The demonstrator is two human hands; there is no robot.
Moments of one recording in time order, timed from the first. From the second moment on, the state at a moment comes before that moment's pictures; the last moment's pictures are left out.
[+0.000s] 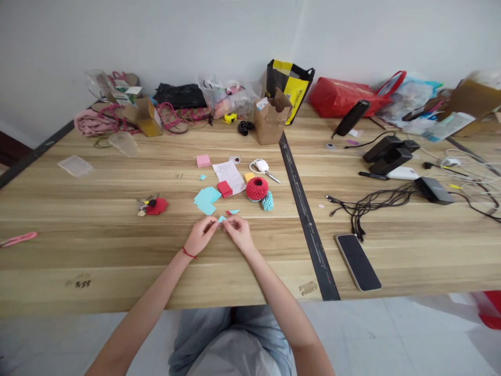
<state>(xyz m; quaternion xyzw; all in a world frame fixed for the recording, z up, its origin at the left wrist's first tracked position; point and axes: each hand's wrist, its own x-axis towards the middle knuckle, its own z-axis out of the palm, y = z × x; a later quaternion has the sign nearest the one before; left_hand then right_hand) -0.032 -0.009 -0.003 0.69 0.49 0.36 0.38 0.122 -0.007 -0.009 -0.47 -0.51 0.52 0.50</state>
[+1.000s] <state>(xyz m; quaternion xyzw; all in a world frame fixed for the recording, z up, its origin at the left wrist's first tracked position) -0.037 -0.005 0.000 0.74 0.44 0.31 0.41 0.124 -0.006 -0.004 -0.42 -0.46 0.58 0.53</state>
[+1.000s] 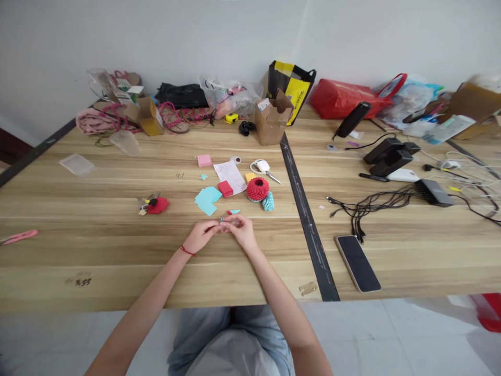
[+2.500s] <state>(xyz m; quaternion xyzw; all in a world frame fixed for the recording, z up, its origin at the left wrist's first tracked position) -0.039 -0.004 0.008 0.65 0.45 0.35 0.49 0.122 -0.005 -0.010 -0.39 -0.41 0.65 0.51</state>
